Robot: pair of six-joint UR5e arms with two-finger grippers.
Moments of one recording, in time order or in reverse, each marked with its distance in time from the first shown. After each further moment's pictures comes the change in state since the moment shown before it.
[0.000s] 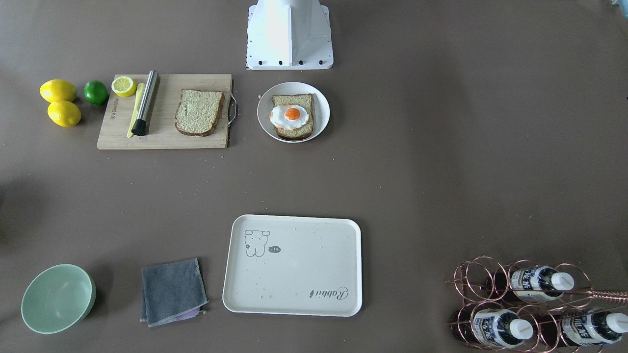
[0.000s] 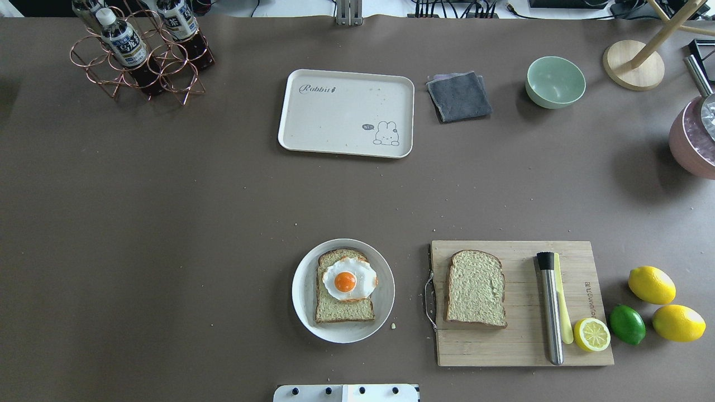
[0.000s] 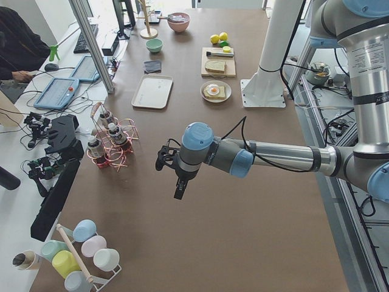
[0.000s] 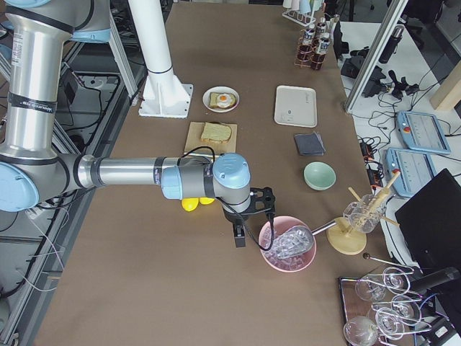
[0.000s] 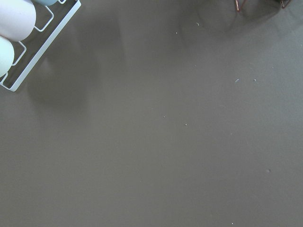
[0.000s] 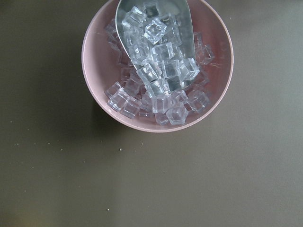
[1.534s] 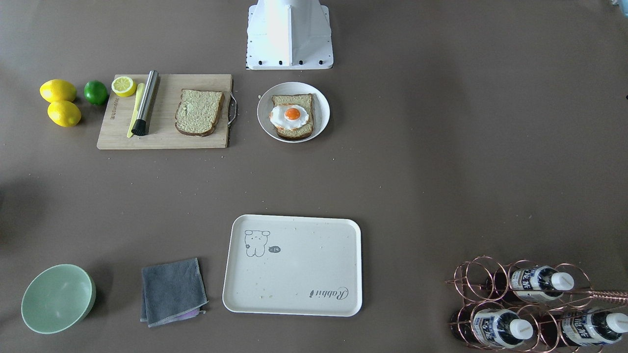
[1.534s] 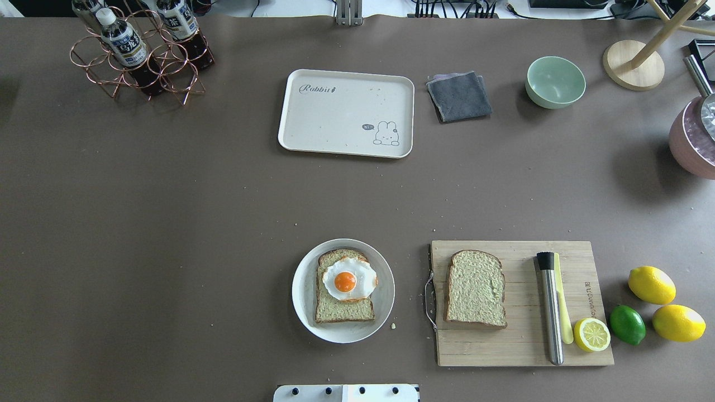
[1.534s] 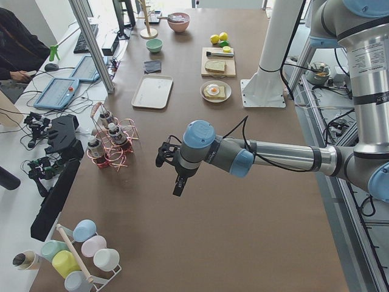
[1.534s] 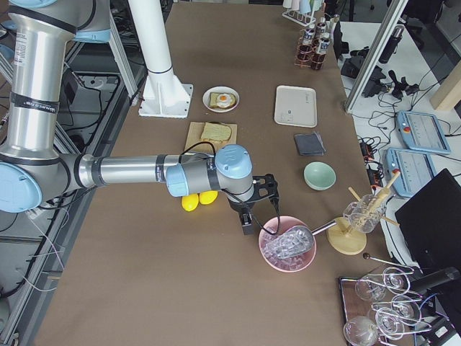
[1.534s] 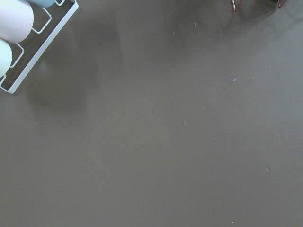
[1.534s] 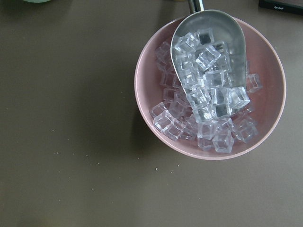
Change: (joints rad) left arm 0.004 -0.006 -0.010 -0.060 -0.024 -0.041; right arm -0.072 0.001 0.020 0.121 0.058 0.053
